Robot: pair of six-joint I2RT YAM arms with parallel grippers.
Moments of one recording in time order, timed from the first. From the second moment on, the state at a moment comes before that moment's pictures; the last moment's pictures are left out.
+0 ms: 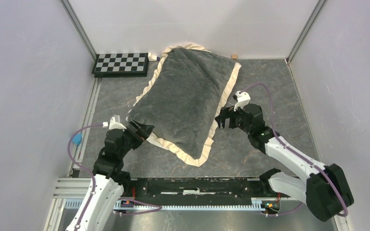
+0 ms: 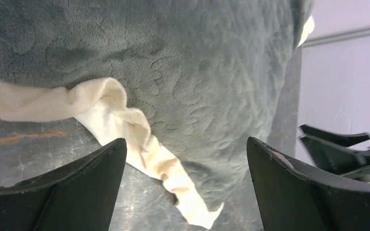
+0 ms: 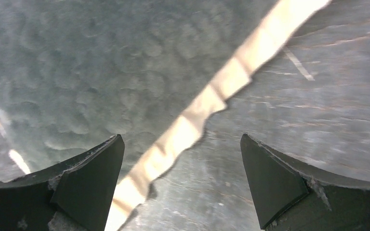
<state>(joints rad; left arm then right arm) -0.20 0.40 0.27 -0.30 0.11 -0.90 0.47 1.05 0.53 0.09 -0.01 0.20</state>
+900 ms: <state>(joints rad) -0.20 0.45 0.46 -0.48 0.01 -0.97 0.48 1.13 0.52 0.37 -0.35 0.36</state>
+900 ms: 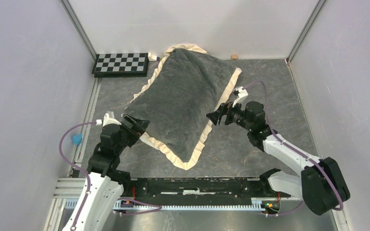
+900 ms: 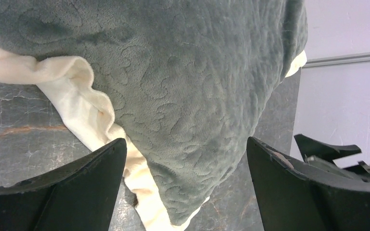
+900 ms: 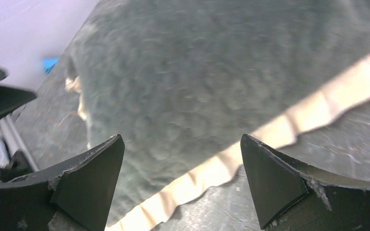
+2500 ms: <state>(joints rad) -0.20 0.53 0.41 -0.38 0.20 -0.97 0.20 1.40 0.53 0.81 -0.26 0.74</state>
